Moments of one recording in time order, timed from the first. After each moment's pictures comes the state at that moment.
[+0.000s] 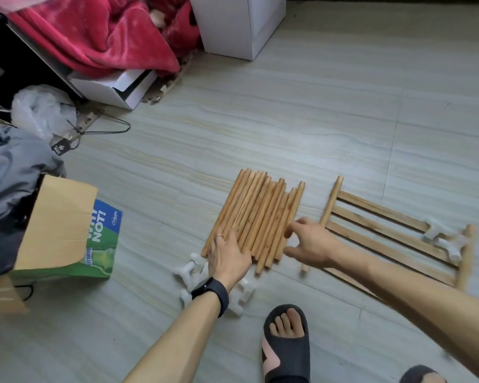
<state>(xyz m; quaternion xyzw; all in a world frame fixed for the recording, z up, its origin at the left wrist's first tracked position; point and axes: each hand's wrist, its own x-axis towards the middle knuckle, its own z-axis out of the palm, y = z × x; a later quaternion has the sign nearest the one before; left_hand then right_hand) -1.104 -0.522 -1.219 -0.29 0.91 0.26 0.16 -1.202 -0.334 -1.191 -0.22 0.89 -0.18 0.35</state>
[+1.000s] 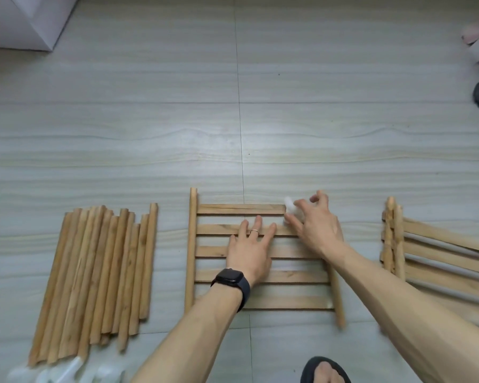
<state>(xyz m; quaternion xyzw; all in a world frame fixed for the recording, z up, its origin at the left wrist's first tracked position) -1.246 -0.231 -1.304 0.21 0.93 0.07 0.29 -1.269 -0.047 -1.301 0.15 0.96 -0.19 0.16</state>
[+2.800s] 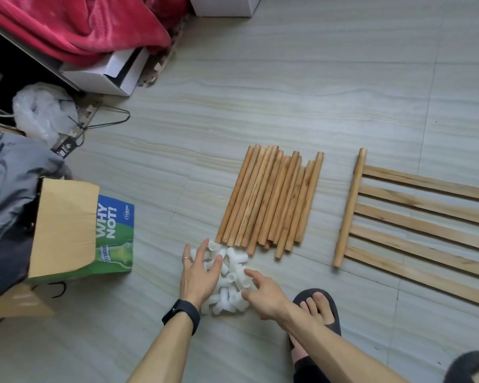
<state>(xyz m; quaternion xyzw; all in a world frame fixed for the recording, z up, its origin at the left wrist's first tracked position) -1.020 -0.623 -1.283 -0.38 0.86 0.28 0.18 -1.050 -0.435 -1.293 0.03 0.69 -0.49 0.54</state>
